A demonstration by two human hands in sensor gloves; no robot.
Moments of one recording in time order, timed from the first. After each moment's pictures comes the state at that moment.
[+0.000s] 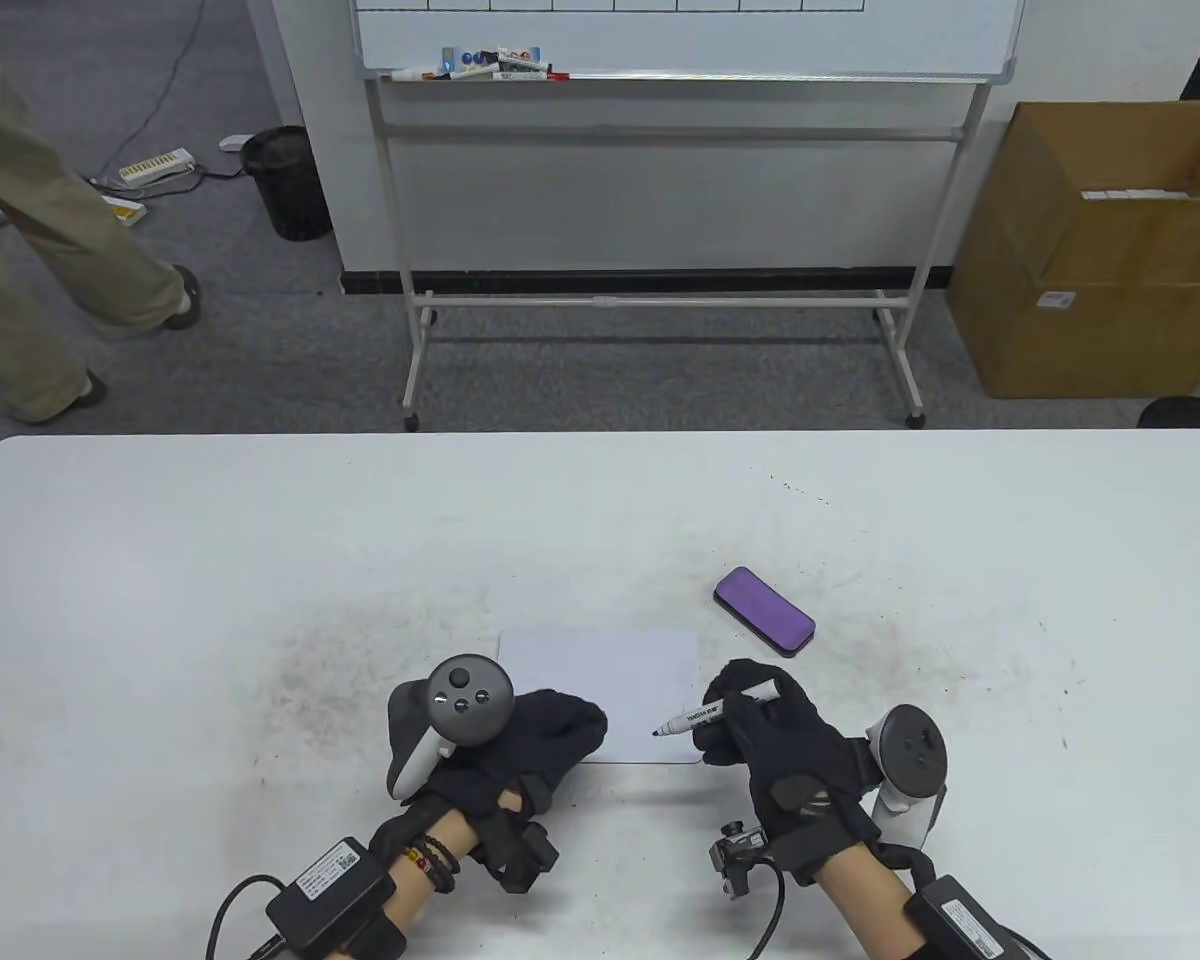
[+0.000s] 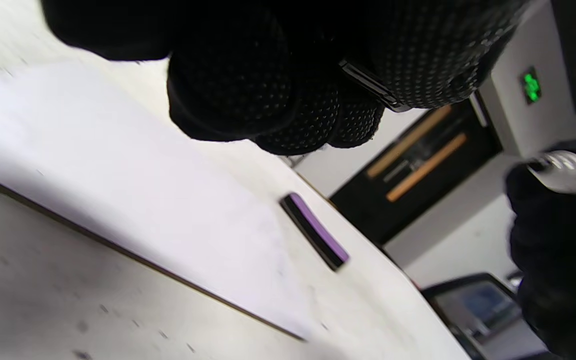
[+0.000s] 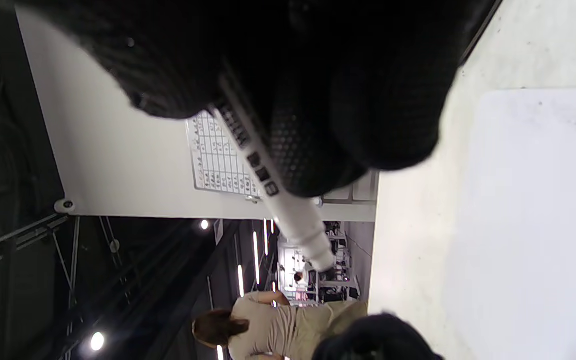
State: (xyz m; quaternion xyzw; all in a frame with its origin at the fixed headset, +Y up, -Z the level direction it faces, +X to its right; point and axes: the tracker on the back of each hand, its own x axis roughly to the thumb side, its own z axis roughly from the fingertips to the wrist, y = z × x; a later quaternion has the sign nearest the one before) left_hand -0.148 -0.721 -0.360 -0.07 -0.13 0.37 0.92; right_hand 0.164 -0.730 -0.324 0.03 -0.02 0.69 0.72
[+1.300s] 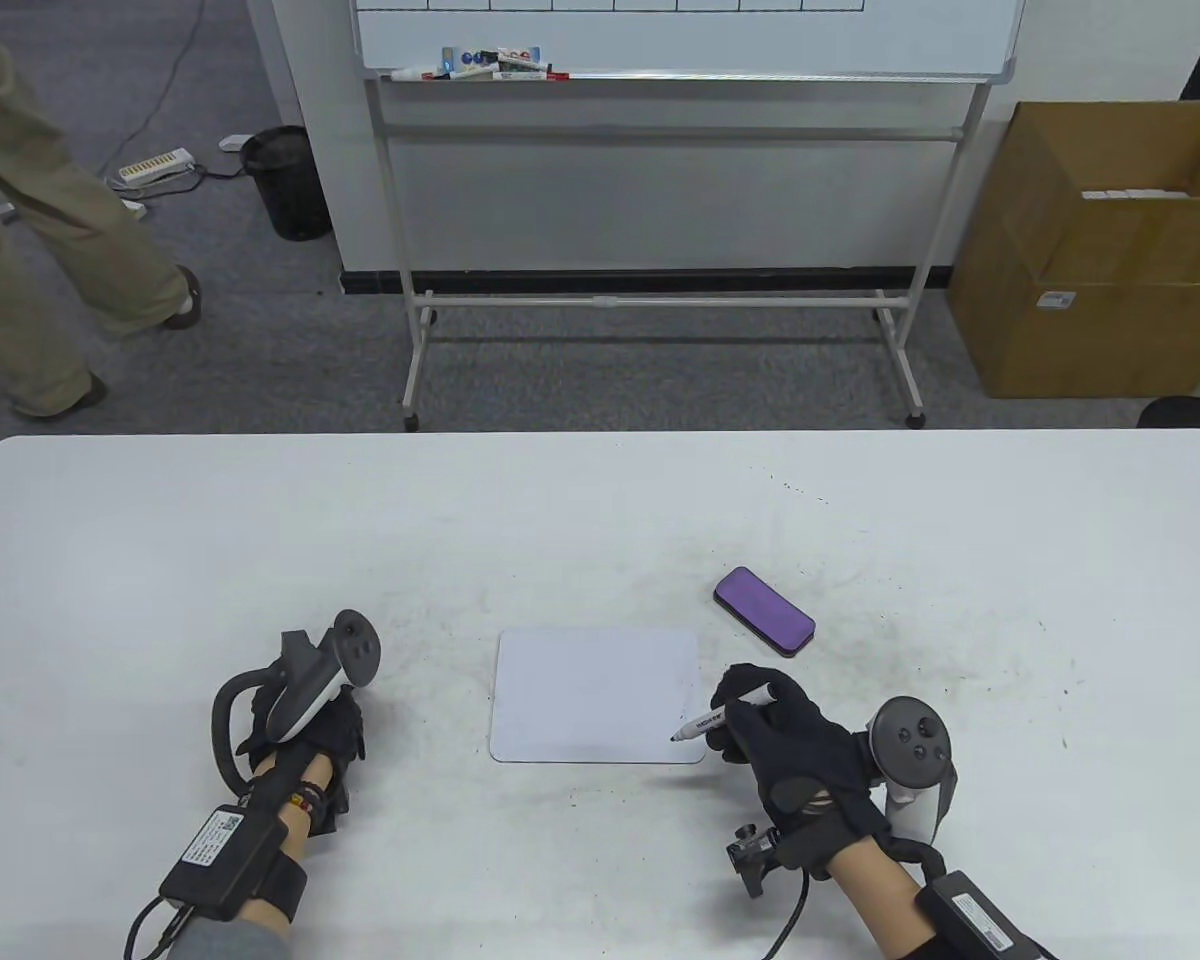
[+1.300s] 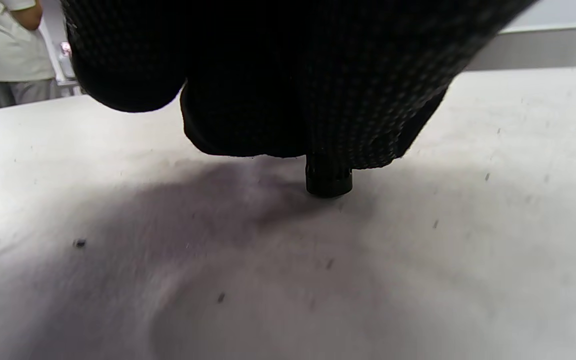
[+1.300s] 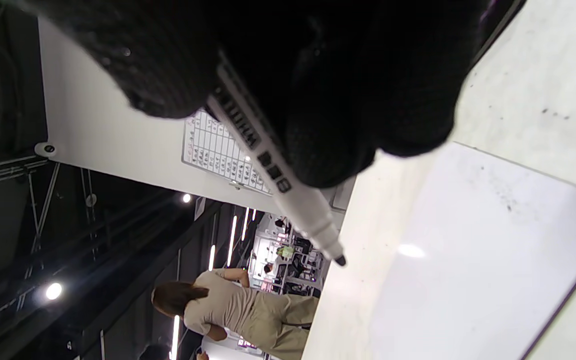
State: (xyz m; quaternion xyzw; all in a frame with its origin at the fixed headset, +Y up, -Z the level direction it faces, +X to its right) left_hand -0.290 -0.747 -0.410 -0.08 0.13 -0.05 0.99; right_hand 0.177 -0.738 -0.332 0.03 -0.02 0.75 0.66
